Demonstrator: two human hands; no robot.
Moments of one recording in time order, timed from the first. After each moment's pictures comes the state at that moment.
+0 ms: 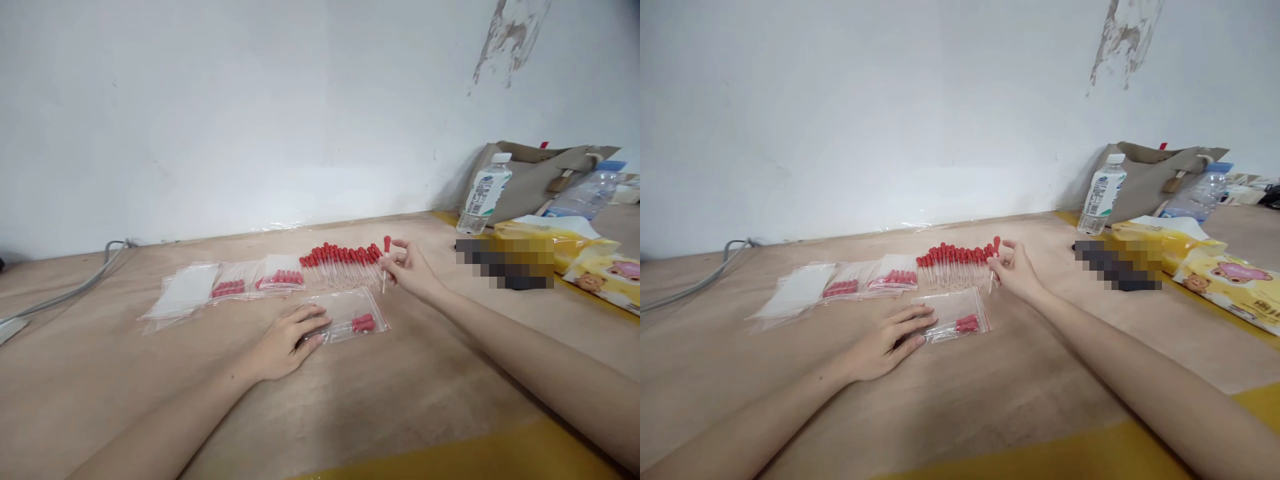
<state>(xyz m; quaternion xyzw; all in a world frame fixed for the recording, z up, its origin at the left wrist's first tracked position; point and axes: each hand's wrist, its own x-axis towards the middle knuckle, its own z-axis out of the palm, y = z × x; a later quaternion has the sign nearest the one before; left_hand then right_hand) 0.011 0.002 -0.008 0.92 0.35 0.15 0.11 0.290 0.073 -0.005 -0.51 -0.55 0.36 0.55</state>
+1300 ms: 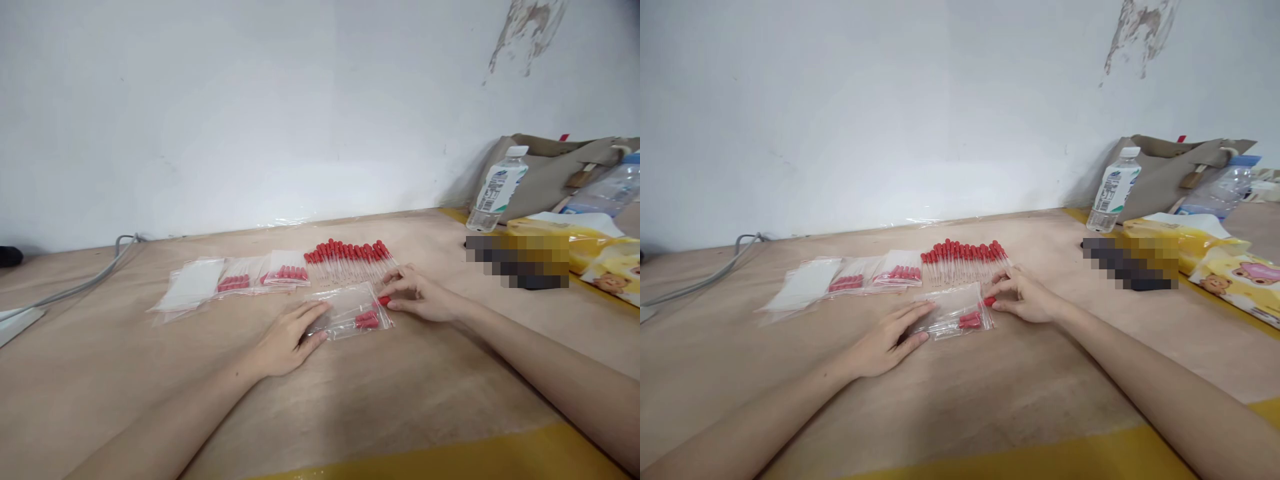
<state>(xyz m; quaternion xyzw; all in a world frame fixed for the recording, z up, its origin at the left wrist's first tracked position) 0.010 -0.002 -0.011 0.90 0.38 0.17 0.10 0.317 0.049 -0.018 -0.41 -0.86 0.19 0.25</state>
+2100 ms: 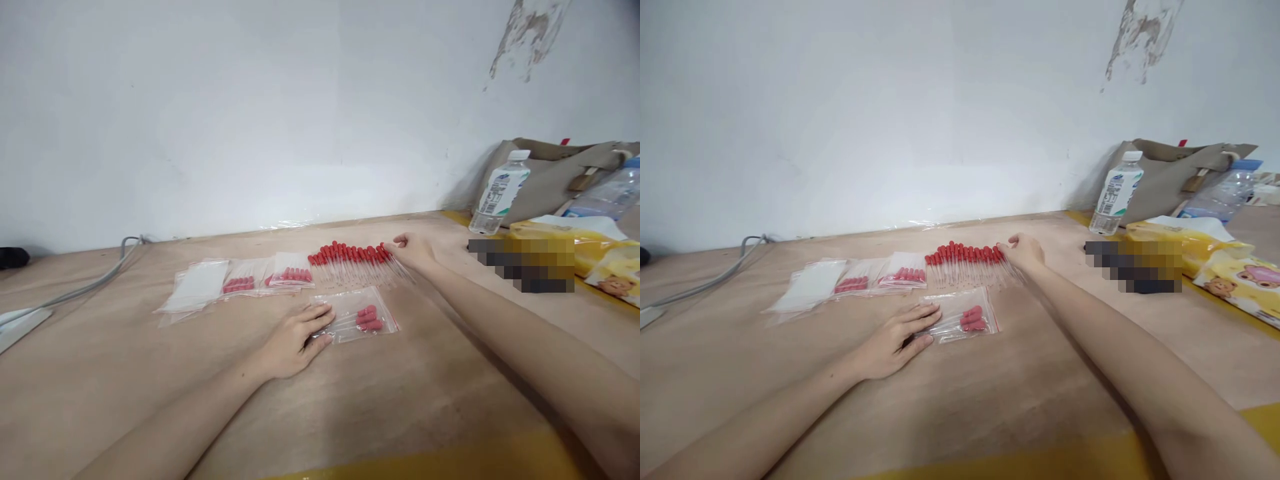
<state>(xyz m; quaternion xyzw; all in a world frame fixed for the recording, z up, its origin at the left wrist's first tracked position) 0.007 0.001 -0.015 0.91 0.37 0.16 0.10 0.308 0.135 -0.001 -0.73 -0.58 0.08 0.36</state>
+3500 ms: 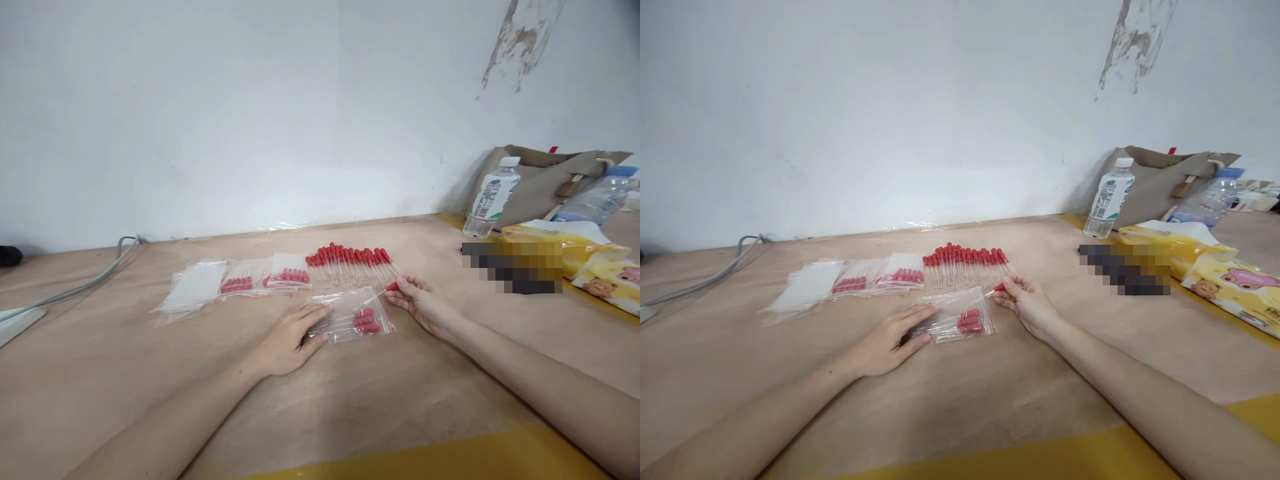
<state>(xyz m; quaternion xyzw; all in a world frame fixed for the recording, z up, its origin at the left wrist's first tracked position) 0.008 0.000 -0.013 0.91 0.37 0.18 0.10 0.288 0.033 -0.027 -0.45 -0.37 0.58 0.57</state>
